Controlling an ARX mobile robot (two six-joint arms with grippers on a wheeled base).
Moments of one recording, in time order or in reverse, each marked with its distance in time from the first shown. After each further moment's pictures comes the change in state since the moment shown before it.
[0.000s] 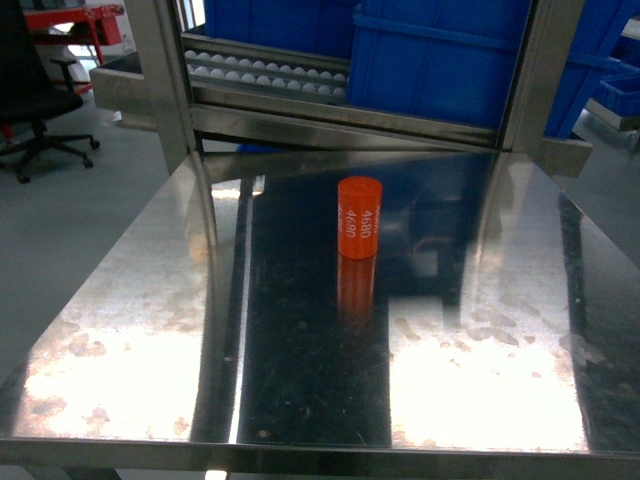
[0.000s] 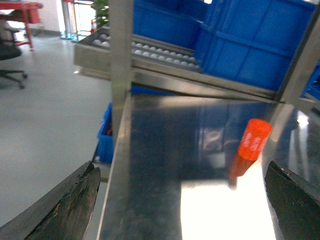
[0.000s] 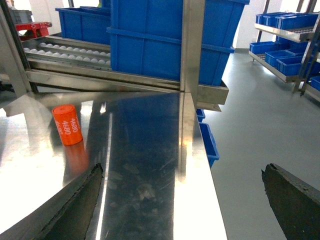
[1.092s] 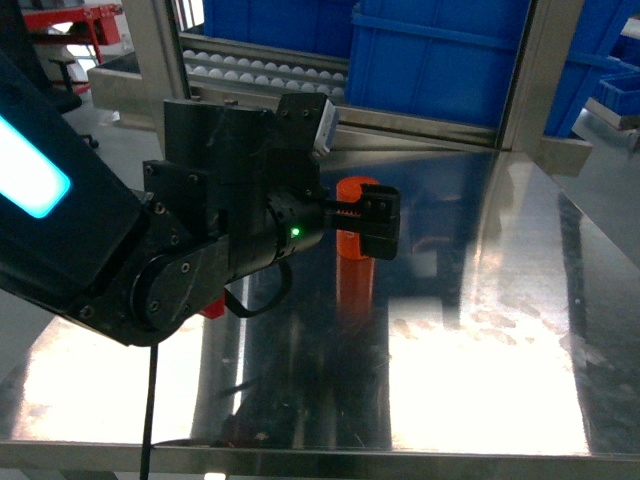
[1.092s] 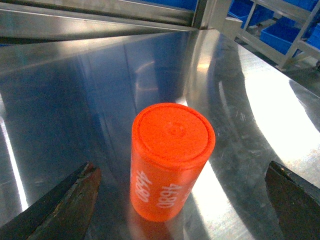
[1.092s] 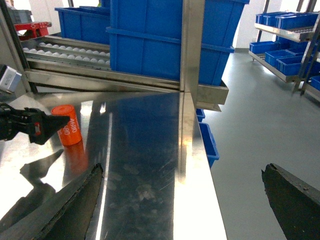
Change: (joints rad) left arm -0.270 1.608 1.111 0.279 0.199 0.005; right arm 0.000 0.000 0.000 0.000 0.000 0.000
